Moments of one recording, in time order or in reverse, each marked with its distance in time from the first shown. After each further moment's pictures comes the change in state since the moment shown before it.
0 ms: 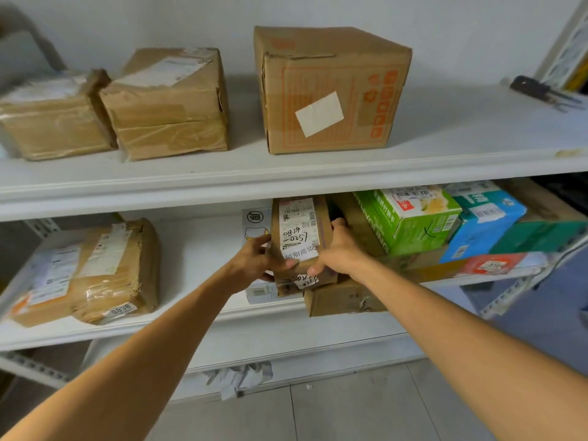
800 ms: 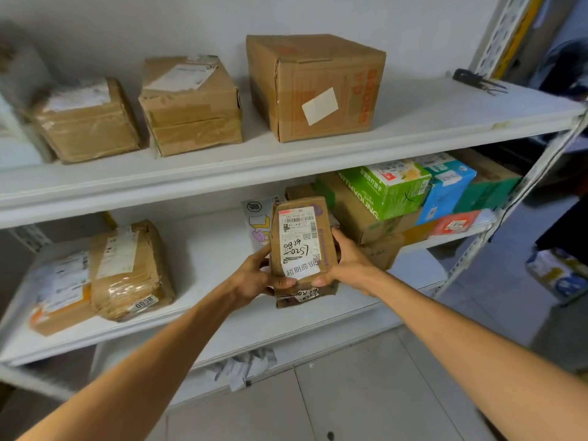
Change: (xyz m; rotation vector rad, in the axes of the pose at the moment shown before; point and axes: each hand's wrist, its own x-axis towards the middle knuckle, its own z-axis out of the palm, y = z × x) left_hand -0.078 -0.038 -0.022 -0.036 -0.223 0.004; right_hand -0.107 0.018 0.042 0.225 -0.004 -0.136
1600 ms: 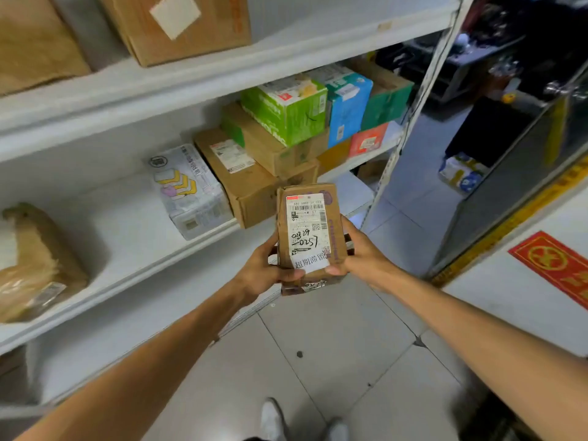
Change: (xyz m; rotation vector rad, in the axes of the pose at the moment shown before) left_hand -0.016 -0.062 0.155 0.148 -0.240 0.033; right_hand -0.136 0.140 -0.047 0.229 0.209 0.150
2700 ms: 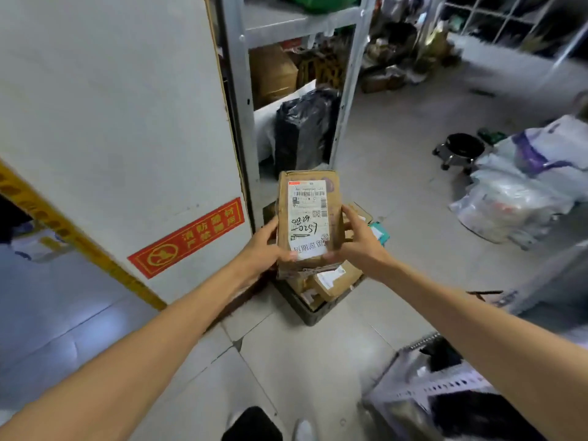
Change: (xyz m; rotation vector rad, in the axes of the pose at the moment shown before) left_hand 0.103 0.064 0.632 0.594 -1.495 0.026; right_hand -0.366 0.212 -0.273 0.502 1.601 0.448
